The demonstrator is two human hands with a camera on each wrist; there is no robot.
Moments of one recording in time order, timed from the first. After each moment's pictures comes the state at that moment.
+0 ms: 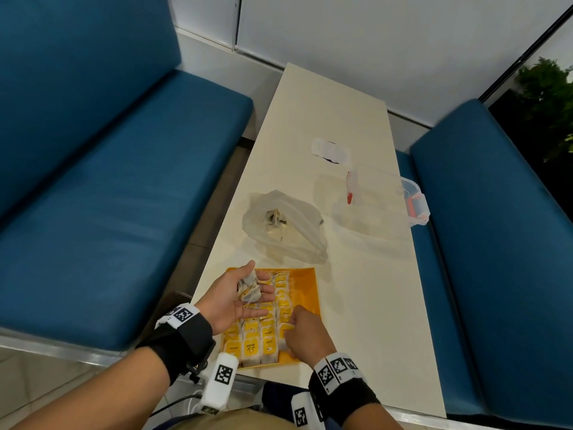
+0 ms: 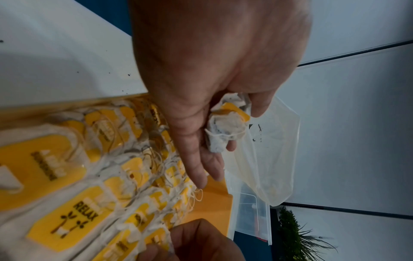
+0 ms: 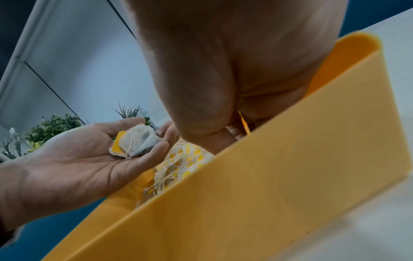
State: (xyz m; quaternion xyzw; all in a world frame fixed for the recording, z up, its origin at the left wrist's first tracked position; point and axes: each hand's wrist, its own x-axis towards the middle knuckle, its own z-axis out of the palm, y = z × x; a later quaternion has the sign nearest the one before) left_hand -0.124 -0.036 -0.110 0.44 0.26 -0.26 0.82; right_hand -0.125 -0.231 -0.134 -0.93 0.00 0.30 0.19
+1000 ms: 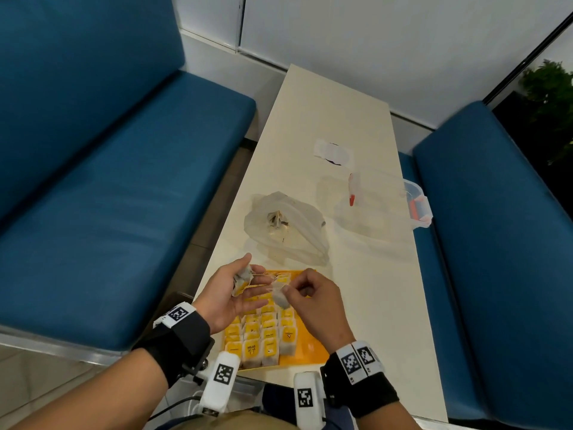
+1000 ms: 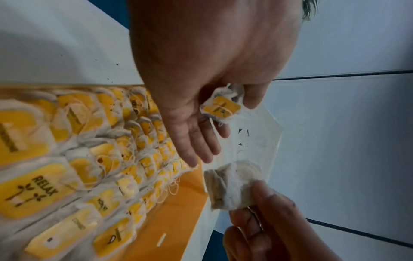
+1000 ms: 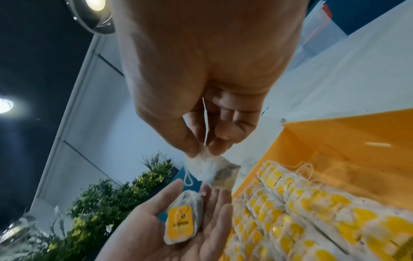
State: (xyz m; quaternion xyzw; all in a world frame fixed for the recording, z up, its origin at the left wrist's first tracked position) left_hand -0.119 -0.030 -0.112 0.38 0.27 -0.21 0.86; right_hand -0.107 -0.216 -0.064 -0.88 -0.02 0.10 0.46
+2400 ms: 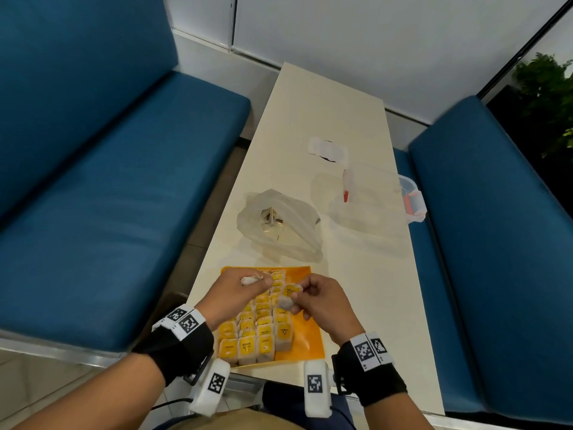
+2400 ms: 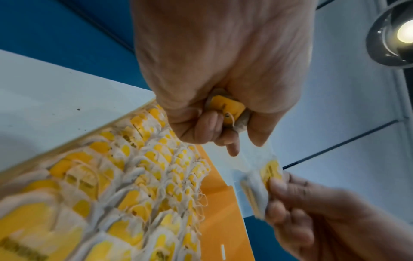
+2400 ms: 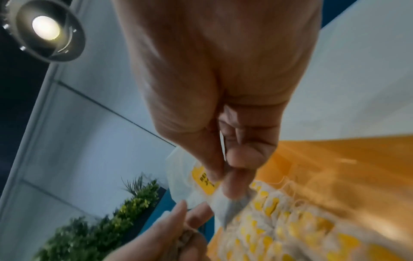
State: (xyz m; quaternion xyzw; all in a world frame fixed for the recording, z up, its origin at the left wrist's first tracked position) left_hand -0.122 -0.046 -0.120 0.75 0.10 -0.10 0.65; right_hand -0.095 -0.247 -0.074 -0.83 0.03 0.23 0.50
